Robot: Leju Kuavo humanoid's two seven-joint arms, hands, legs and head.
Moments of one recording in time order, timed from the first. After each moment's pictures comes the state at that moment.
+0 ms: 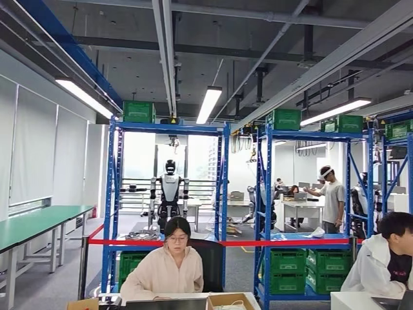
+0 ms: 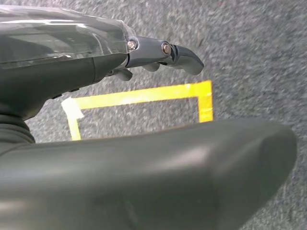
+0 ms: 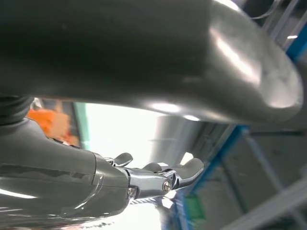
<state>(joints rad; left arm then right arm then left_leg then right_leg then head) -0.07 0.03 1.29 -0.24 -1.19 -0.13 -0.50 -0.32 0.24 0.24 -1.66 -0.16 0.46 -0.59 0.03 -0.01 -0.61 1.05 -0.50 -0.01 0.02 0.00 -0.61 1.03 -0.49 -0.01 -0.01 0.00</state>
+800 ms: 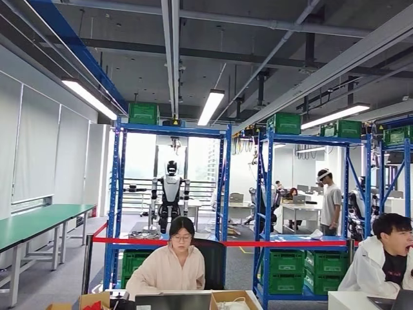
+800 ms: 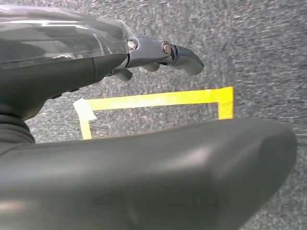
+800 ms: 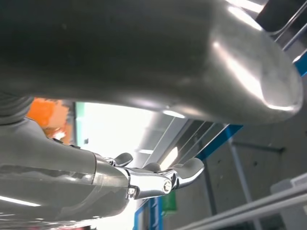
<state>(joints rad) -0.06 0.02 1.32 -0.24 -1.19 -0.11 -0.50 -0.09 0.14 0.22 -1.90 -0.05 0.44 -0.67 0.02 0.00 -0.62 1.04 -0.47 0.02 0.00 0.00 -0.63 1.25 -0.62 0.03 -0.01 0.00</state>
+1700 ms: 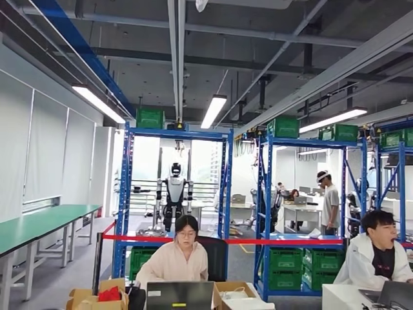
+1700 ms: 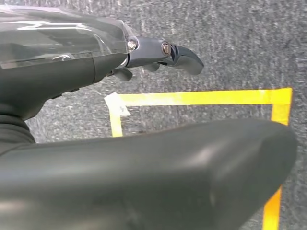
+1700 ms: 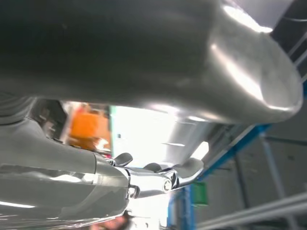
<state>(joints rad) -0.05 0.00 1.34 -0.24 -1.18 -0.11 -0.49 0.03 0.08 0.15 -1.83 -0.02 0.44 -0.68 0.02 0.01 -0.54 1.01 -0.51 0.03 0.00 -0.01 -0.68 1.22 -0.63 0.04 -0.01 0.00</state>
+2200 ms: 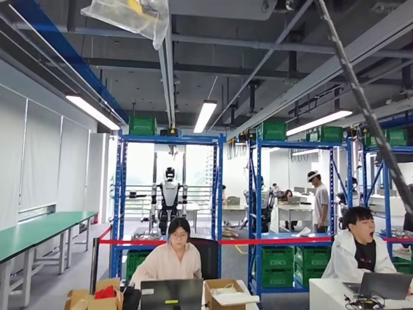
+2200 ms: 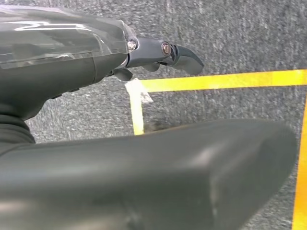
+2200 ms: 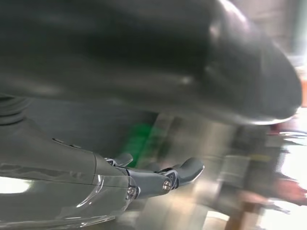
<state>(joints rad) -0.05 -0.02 1.37 -0.24 -1.21 -0.10 -0.50 0.01 0.09 0.17 -1.17 0.41 0.01 -0.56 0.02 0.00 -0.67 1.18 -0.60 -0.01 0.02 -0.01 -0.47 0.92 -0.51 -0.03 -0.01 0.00</state>
